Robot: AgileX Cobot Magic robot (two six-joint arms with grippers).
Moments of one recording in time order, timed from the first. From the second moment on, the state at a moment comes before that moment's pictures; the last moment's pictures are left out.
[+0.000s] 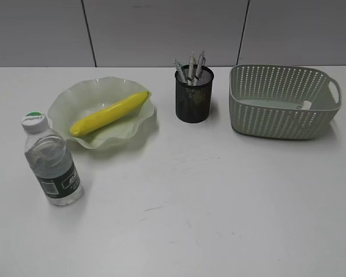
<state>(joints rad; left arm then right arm) -0.59 0.00 -0.54 0.02 1.06 -0.10 0.45 0.05 -0.51 0.08 1.04 0.01</state>
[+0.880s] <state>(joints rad) -0.22 -0.01 -0.54 0.02 1.06 -0.10 0.05 -0.01 -0.51 0.09 1.04 0.01</state>
